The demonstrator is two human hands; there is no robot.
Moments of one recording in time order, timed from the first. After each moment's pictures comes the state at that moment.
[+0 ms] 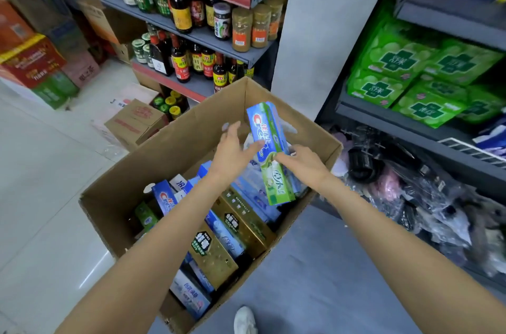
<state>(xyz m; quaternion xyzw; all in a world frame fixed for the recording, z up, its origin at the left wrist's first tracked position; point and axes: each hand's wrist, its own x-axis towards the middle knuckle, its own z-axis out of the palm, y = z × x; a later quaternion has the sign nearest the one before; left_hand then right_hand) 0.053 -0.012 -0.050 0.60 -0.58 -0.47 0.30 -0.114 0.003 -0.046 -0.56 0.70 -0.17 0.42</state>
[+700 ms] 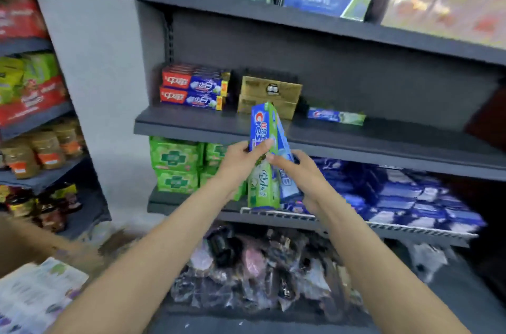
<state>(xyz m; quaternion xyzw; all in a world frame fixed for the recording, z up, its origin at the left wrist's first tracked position) -0.431 0.023 0.138 0.34 -0.62 -0.60 0.37 -0.540 0.100 0.145 -0.36 0.66 -0.55 0.36</state>
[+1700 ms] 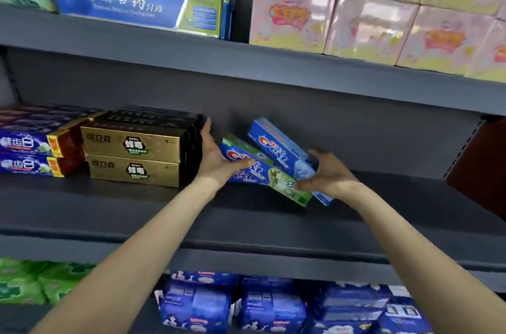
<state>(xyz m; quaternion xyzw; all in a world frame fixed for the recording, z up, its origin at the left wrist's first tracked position) -0.789 -0.128 0.147 0.35 -0.63 -0.51 0.46 -0.966 0.009 0.191 -0.54 0.77 -0.30 0.14</state>
